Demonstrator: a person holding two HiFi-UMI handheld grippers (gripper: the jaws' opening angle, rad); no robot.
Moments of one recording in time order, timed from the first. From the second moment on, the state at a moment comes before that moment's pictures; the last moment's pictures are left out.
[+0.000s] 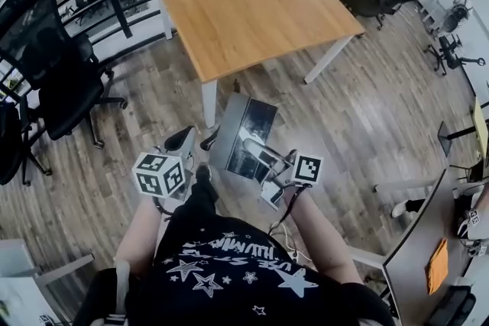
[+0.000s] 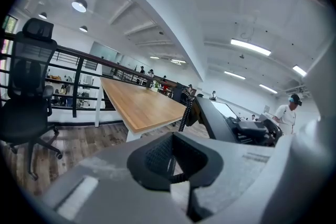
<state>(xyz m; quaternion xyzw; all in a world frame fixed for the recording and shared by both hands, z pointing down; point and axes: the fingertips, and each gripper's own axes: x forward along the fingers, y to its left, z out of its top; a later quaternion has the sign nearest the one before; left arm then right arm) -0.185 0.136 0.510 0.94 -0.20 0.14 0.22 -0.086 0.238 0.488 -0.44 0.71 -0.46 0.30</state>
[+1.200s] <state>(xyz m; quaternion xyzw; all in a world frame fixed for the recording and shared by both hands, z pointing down) -0.090 -0.149 0.535 0.93 -0.20 0.14 0.26 0.041 -0.061 0.493 -0.46 0.71 -0.47 0.27</state>
